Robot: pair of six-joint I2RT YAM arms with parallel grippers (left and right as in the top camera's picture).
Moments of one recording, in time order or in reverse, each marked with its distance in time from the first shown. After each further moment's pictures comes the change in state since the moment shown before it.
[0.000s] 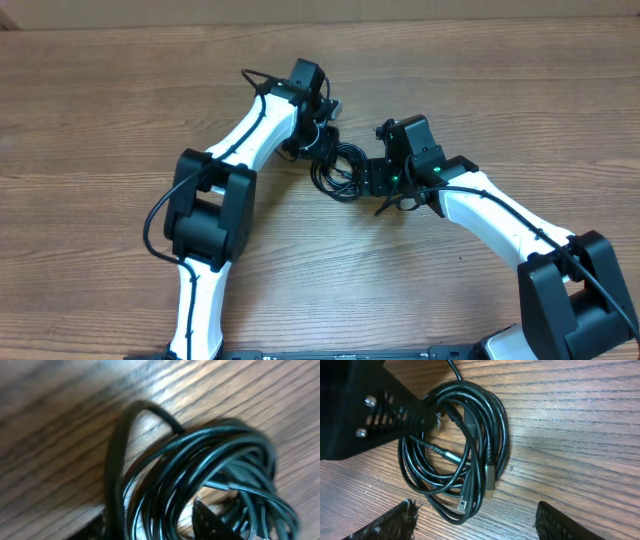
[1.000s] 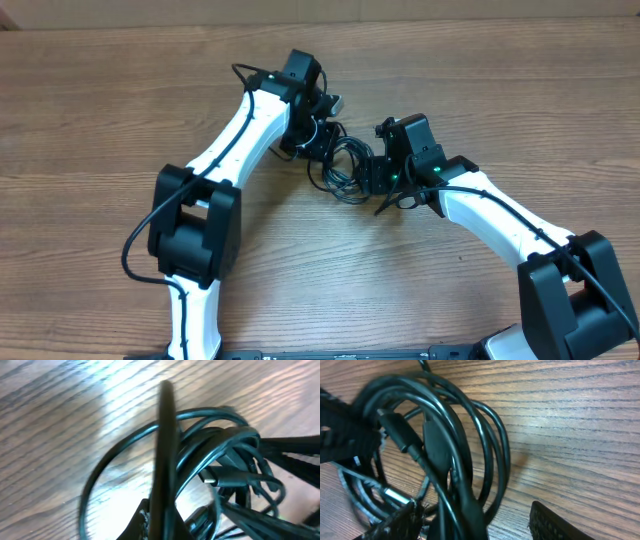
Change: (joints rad) left arm 0.000 -0.139 0.000 -0.126 0.102 0.000; right arm 0.000 0.000 0.000 0.021 0.001 0.000
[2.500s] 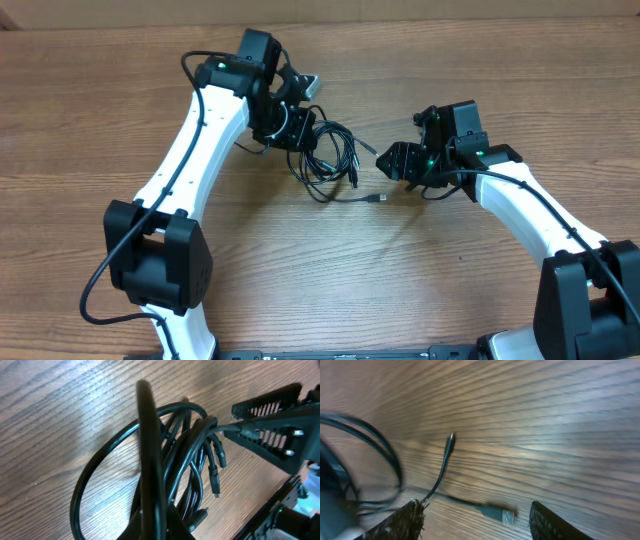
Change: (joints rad) left arm 0.098 -0.180 0.000 -0.129 0.089 0.103; right arm -0.202 -0.032 0.030 -0.103 -0.249 0.047
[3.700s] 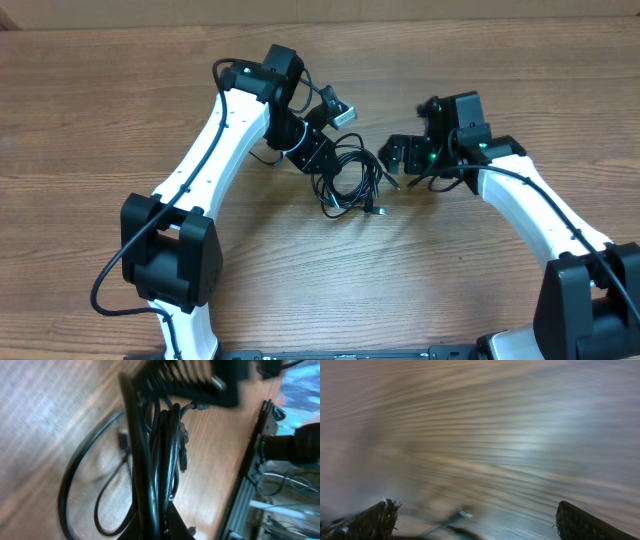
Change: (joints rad) left arm -0.064 0.029 -0.001 -0.108 0.190 0.440; right arm 0.000 0.000 0.079 -0.056 0.059 -0.150
